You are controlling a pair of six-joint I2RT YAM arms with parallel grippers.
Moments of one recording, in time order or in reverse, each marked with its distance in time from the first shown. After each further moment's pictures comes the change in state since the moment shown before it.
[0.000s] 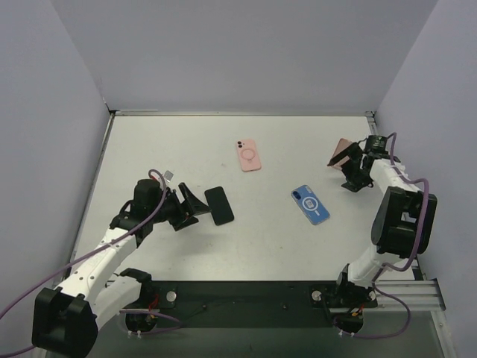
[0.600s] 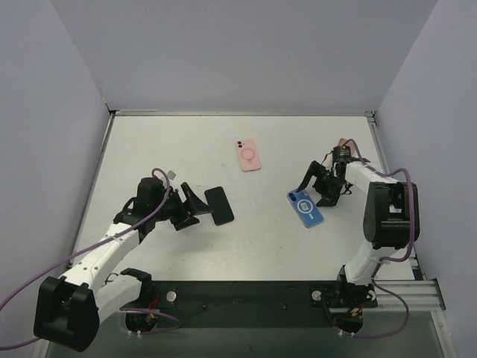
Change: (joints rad) left arm -0.001 0.071 0.008 0.017 0.012 0.015; right arm 0.214 0.044 -0.098 -0.120 -0.131 -0.247
